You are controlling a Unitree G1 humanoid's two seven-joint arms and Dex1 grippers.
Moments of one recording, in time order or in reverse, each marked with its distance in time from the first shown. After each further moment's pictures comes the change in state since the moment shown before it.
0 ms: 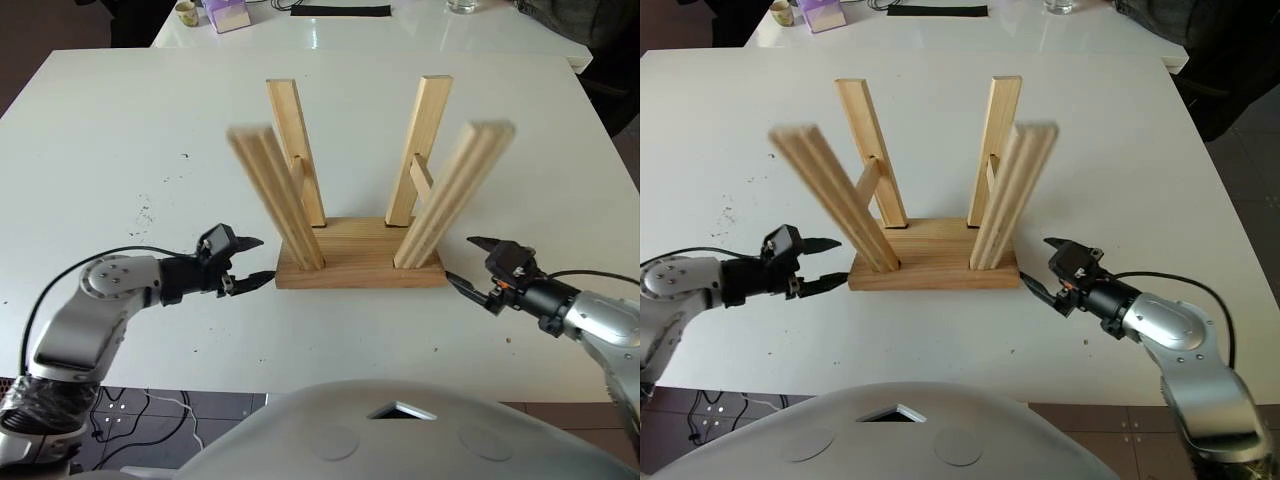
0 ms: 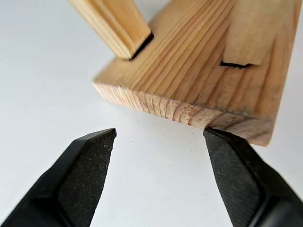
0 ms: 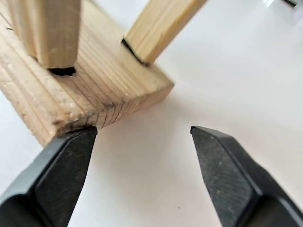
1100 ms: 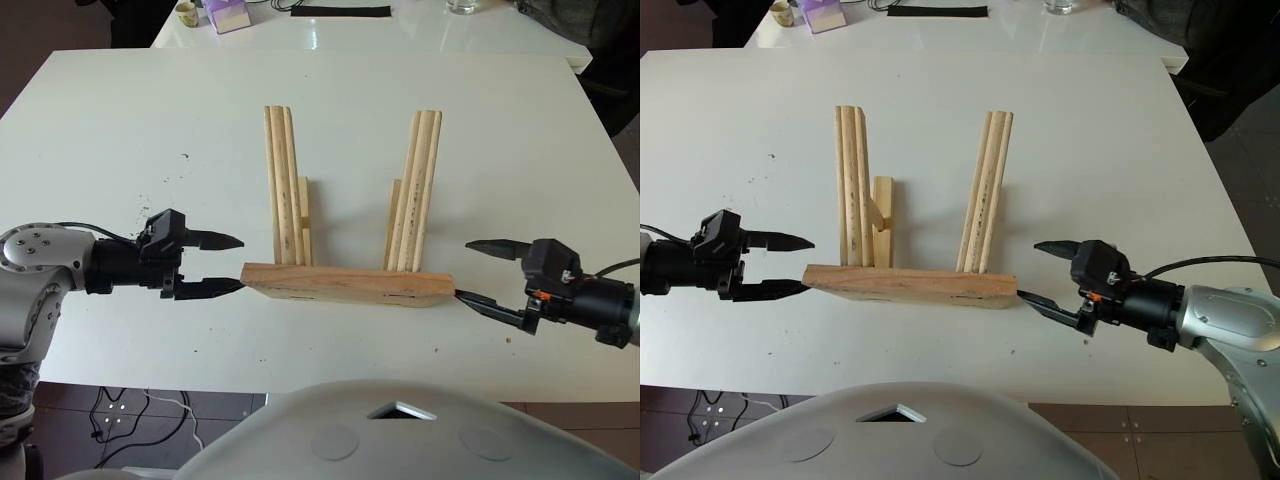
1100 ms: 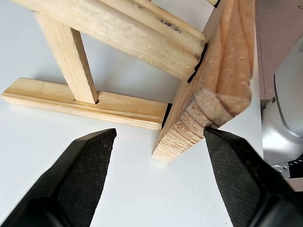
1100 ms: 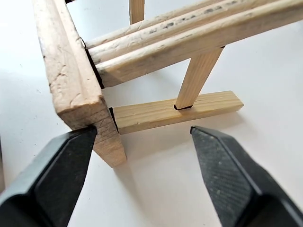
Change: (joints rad) left arm -0.016 0.122 0.137 0.107 -0.103 -0.096 -0.438; right arm 0.008 -0.168 -0.282 -0.062 0.366 0.049 0.253
